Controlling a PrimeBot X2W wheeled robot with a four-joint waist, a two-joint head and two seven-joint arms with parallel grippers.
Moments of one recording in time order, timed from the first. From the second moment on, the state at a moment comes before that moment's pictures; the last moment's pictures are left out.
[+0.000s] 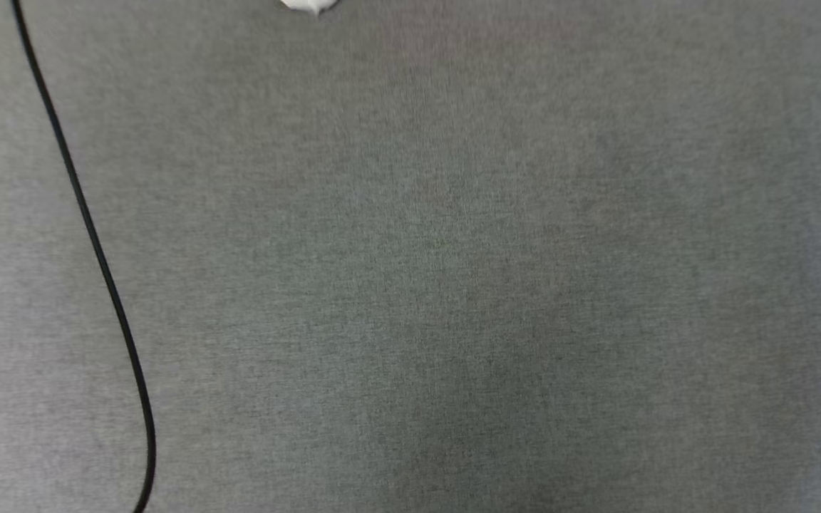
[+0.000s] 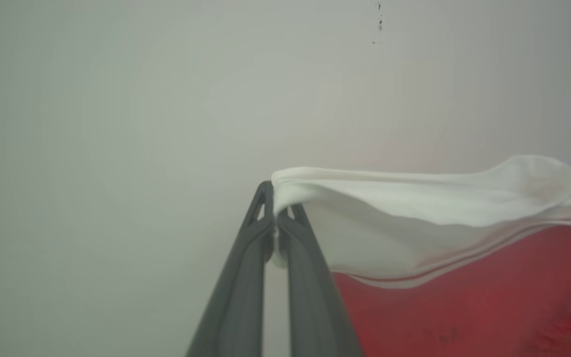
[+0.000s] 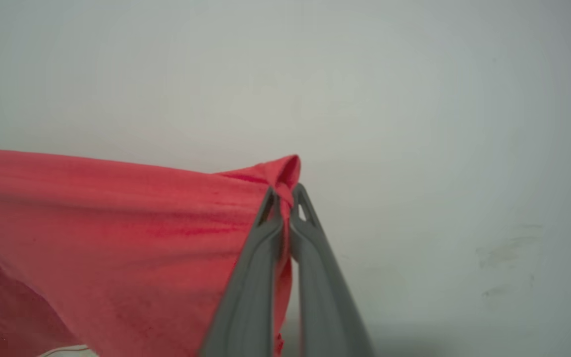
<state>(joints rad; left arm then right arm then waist) -1.57 0.46 -0.26 0.74 -0.48 -0.05 -0.01 -1.49 -0.25 -0.06 0.71 0.28 0.13 0.22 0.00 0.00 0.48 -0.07</state>
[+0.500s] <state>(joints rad) -1.68 0.42 -0.29 0.99 -0.49 -0.09 -0.07 -1.62 -0.21 -0.04 0.98 0.26 0.13 0.12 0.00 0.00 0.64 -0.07</state>
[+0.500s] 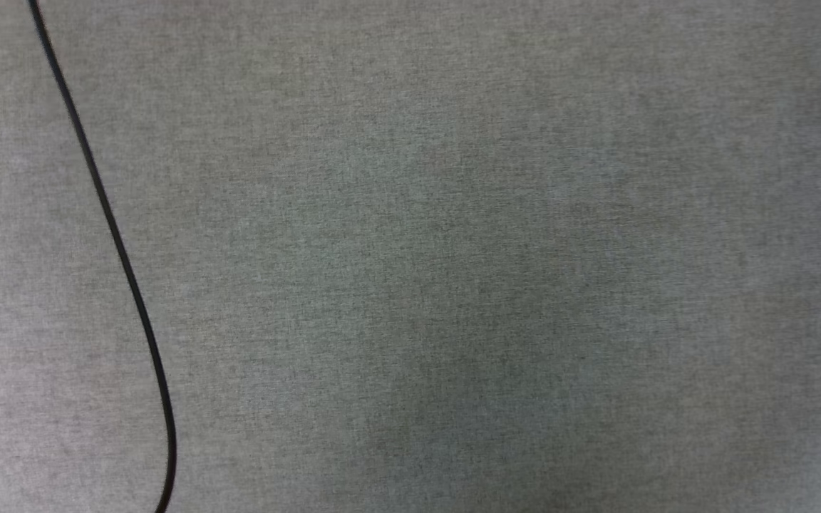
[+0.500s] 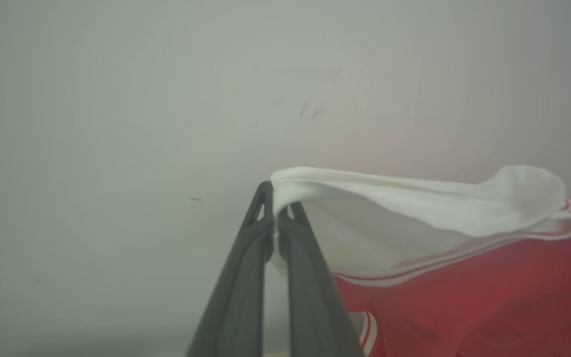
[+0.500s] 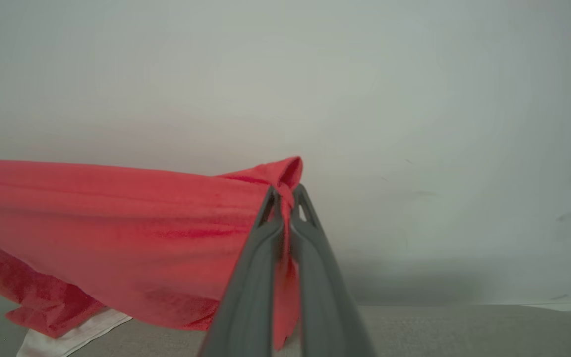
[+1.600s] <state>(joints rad) -0.45 0.39 -0.26 0.62 -0.74 -0.09 -0.26 -0.72 -0.33 0.37 0.87 0.62 0.13 -0.04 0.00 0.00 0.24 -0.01</state>
